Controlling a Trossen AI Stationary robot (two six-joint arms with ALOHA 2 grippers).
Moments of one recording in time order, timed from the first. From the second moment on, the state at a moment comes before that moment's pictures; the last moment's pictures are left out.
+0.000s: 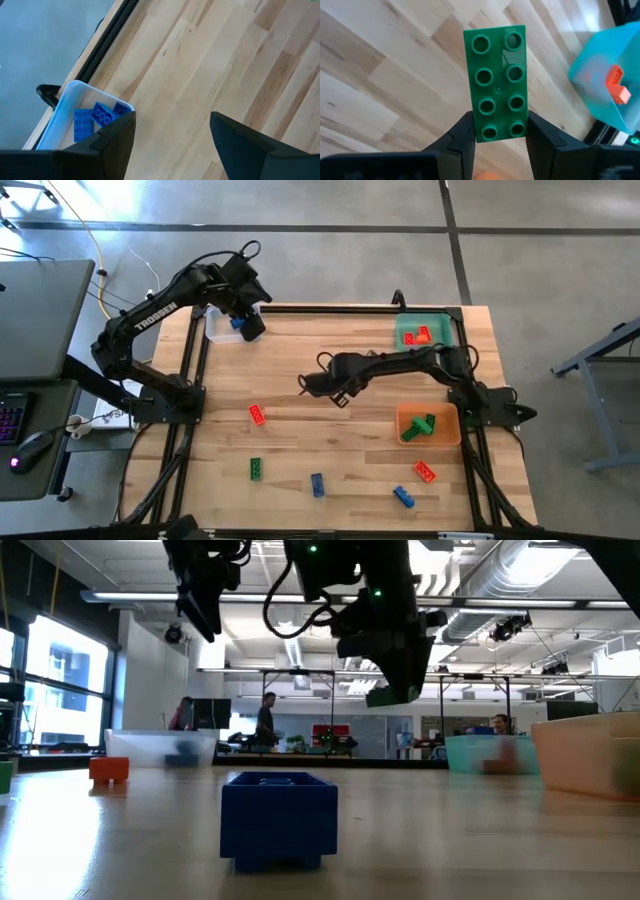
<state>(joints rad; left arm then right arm) 0.81 1.41 1.48 -1.21 0.04 0.15 0.02 2.13 1.89 -1.57 0.37 0.87</state>
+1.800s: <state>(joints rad) 0.55 1.41 1.48 -1.27 0.04 -0.18 0.42 1.21 0.87 -1.08 -0.01 1.39</state>
